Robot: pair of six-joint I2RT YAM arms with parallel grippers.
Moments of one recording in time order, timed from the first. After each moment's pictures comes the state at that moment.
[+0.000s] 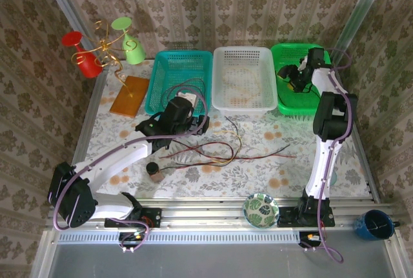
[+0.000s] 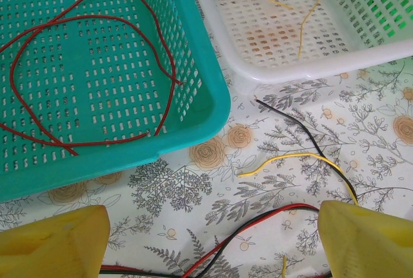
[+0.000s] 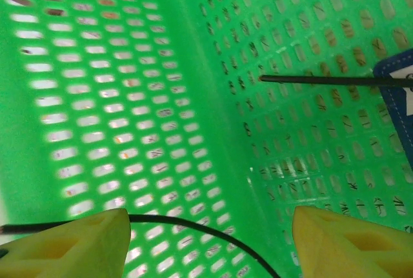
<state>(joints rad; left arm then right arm) -0.78 1.30 0.99 -0.39 -0.18 -0.34 -0.20 2.32 1.91 -0.62 -0.49 0.54</state>
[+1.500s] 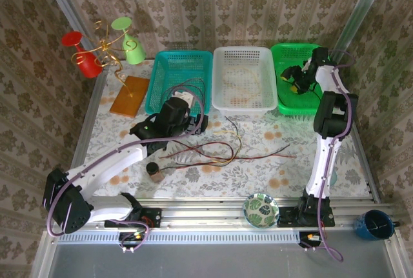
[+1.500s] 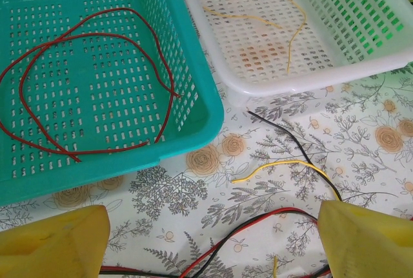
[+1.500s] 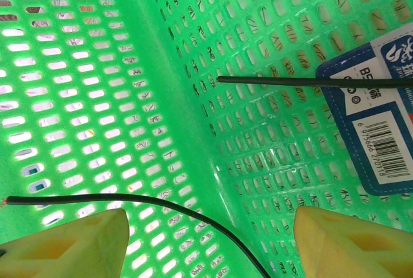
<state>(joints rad) -0.79 1.24 0.99 -0.40 -0.19 -0.34 -0.23 2.39 2.05 -0.78 -0.51 0.52</state>
